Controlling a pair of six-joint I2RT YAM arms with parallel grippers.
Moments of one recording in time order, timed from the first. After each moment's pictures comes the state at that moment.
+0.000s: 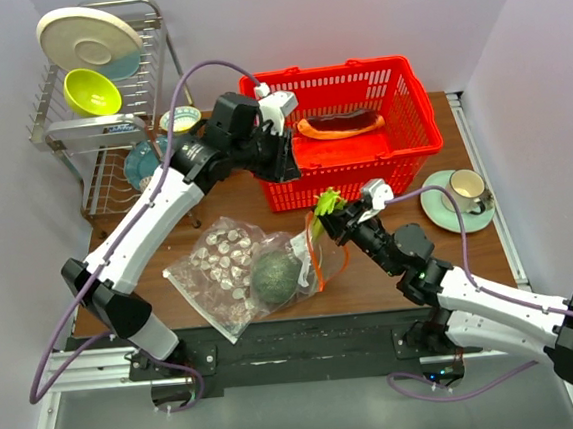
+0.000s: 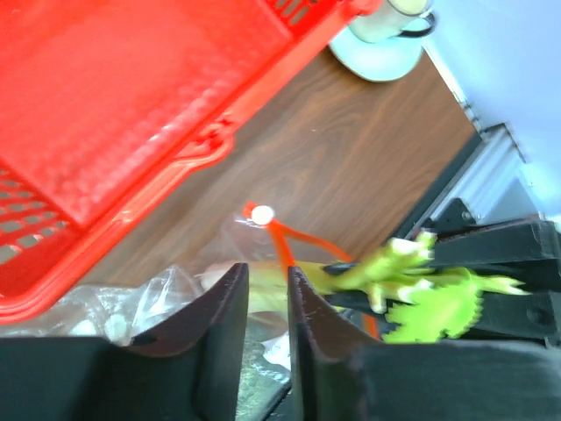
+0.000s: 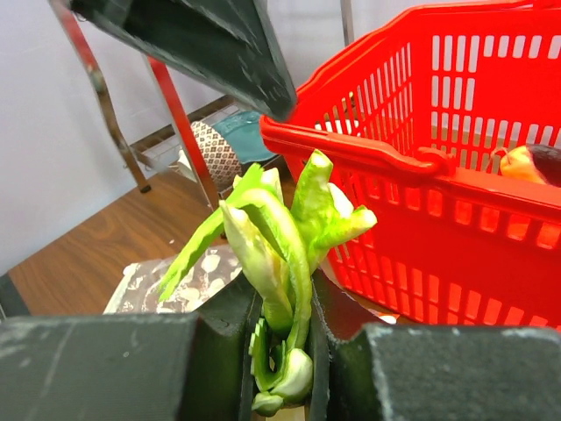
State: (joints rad) left arm -0.68 1.62 1.82 -0.86 0.27 -0.28; right arm 0.89 0.87 0.43 0.63 0.19 0.18
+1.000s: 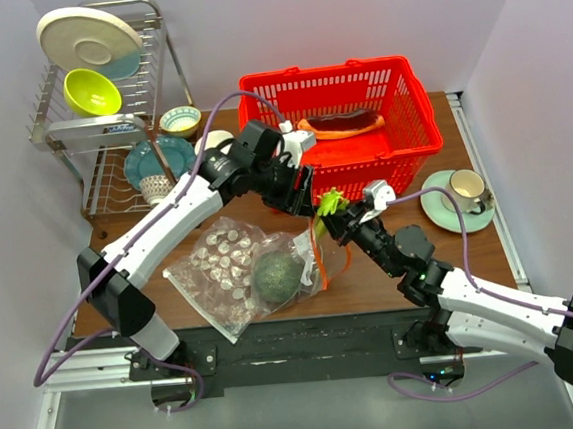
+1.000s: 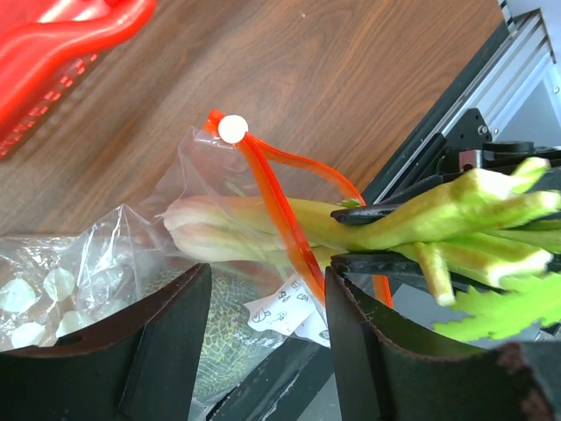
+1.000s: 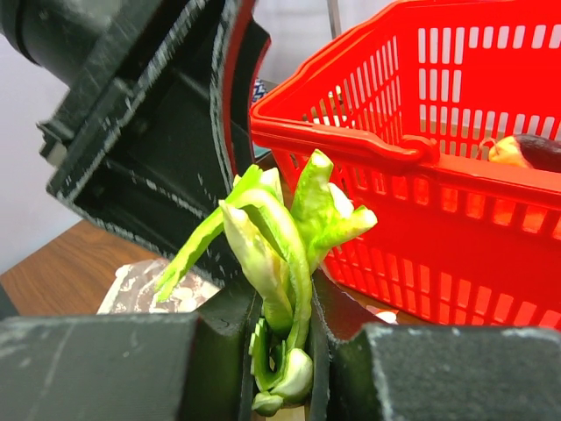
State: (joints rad) left arm -0.74 1.63 1.66 -0.88 0.36 -0.28; right arm 0.89 0.86 0.40 0.63 0.22 0.19
